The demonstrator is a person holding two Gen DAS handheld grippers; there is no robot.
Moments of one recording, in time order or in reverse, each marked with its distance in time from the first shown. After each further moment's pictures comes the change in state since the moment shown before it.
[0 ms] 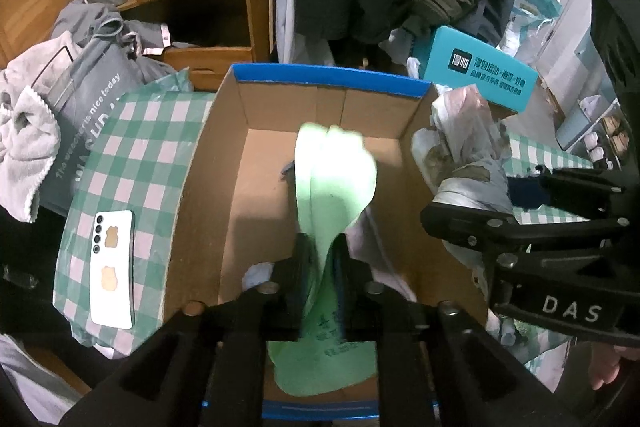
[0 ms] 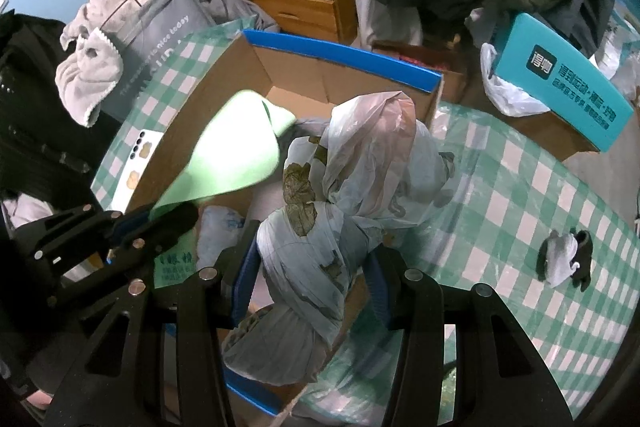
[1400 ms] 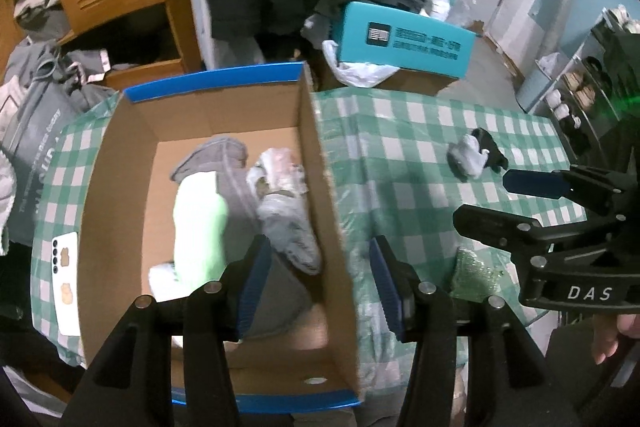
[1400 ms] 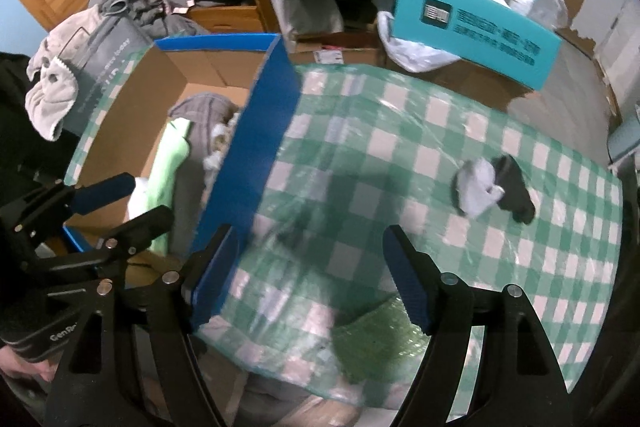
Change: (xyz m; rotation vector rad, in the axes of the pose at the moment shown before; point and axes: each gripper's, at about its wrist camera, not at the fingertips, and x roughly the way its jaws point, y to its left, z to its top) left arm -0.005 -0.105 -0.009 0.151 0.024 -0.105; right arm -0.051 -0.102 -0.074 0.149 -0.047 -0.096
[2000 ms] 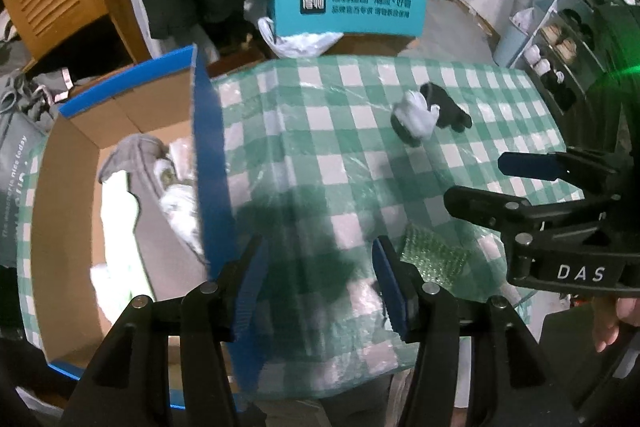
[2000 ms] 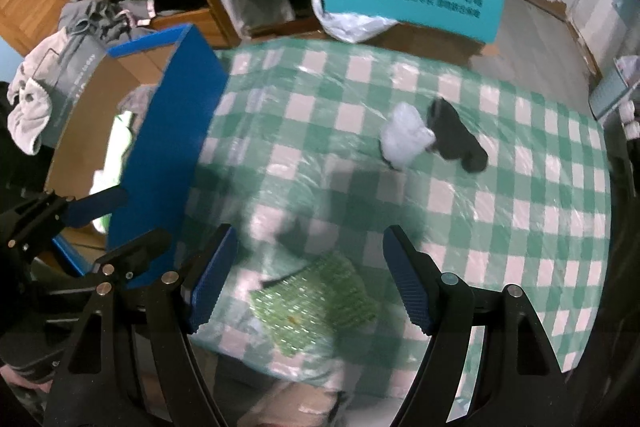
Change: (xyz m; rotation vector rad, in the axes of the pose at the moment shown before) left arm 0.030 -0.083 -0.010 0.113 0.082 -0.021; right arm -0.004 -0.073 -0.043 0.107 0.012 -0.032
